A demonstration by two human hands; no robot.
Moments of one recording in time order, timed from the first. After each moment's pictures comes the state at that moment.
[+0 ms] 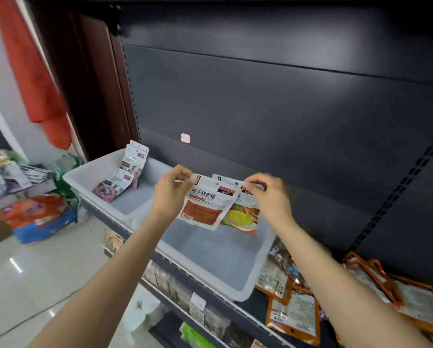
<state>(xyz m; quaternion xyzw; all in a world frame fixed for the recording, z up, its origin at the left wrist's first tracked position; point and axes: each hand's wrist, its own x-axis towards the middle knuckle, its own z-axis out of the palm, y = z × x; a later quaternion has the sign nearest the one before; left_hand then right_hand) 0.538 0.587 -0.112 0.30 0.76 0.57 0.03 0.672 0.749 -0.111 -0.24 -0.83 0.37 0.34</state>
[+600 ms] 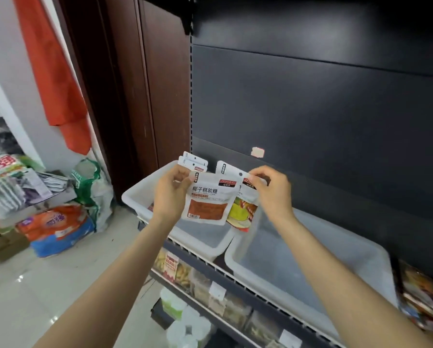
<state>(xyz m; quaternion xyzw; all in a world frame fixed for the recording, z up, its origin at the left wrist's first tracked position) 0.301 0.457 -0.120 0.26 0.75 0.61 0.01 0.418 0.617 -0.112 -0.24 -0.80 0.38 0.38</state>
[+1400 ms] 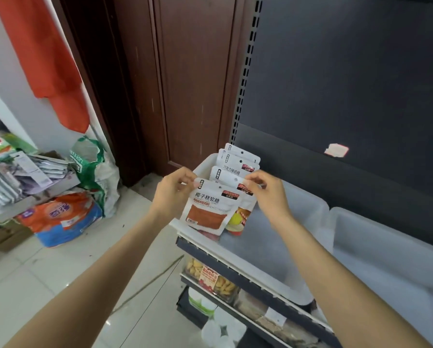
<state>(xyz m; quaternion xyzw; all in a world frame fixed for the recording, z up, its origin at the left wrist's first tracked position) 0.065 0.413 -0.197 0.31 0.78 0.53 0.14 0.197 0.579 -0.194 -0.29 -0.79 0.46 0.27</state>
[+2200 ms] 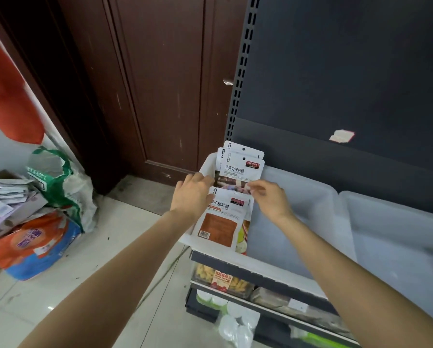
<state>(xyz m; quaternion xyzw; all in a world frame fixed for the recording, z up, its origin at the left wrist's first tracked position) -0.006 0.462 -0.229 0.51 0.85 0.12 0.05 0.146 0.576 -0.224 -0.45 -0.81 0.34 0.15</state>
